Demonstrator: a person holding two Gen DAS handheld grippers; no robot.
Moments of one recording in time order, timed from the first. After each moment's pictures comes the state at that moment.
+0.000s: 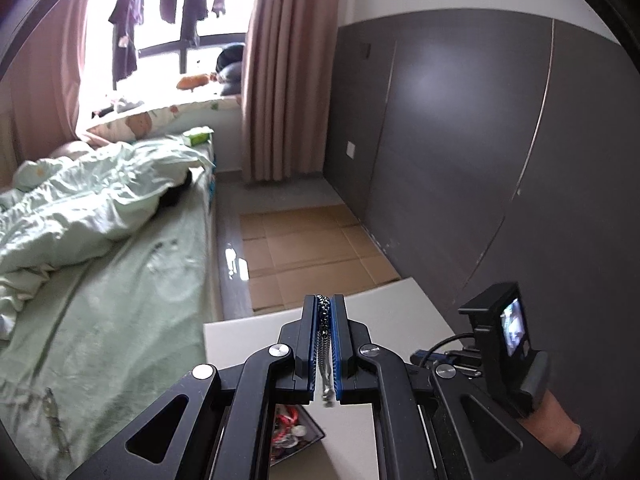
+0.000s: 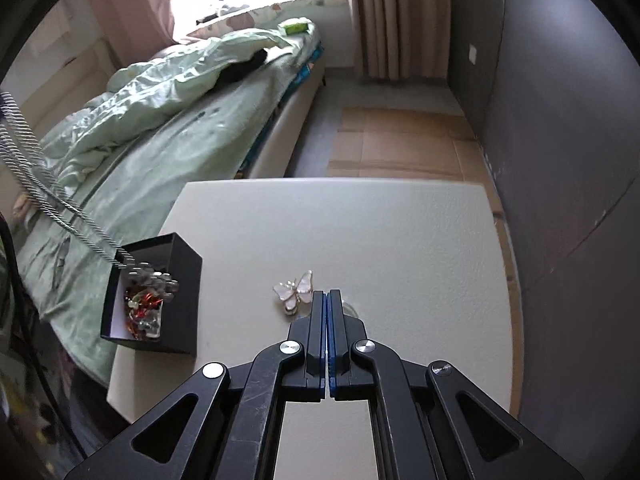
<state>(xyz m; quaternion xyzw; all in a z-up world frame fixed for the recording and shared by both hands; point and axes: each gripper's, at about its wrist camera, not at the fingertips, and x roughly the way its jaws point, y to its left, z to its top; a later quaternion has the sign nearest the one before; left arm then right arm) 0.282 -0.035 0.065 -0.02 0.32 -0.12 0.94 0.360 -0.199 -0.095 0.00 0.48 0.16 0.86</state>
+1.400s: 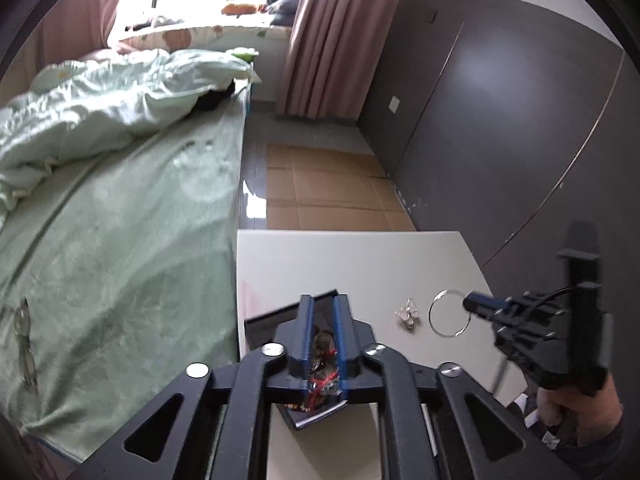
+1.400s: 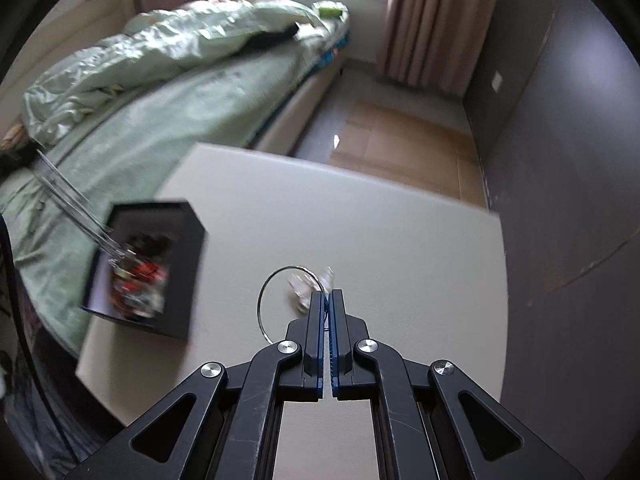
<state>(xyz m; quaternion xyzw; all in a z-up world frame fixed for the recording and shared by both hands) 0.295 0.047 -0.034 -0.11 0.42 -0.08 0.90 0.347 -0.134 -0.088 -0.12 0.47 0.17 0.86</state>
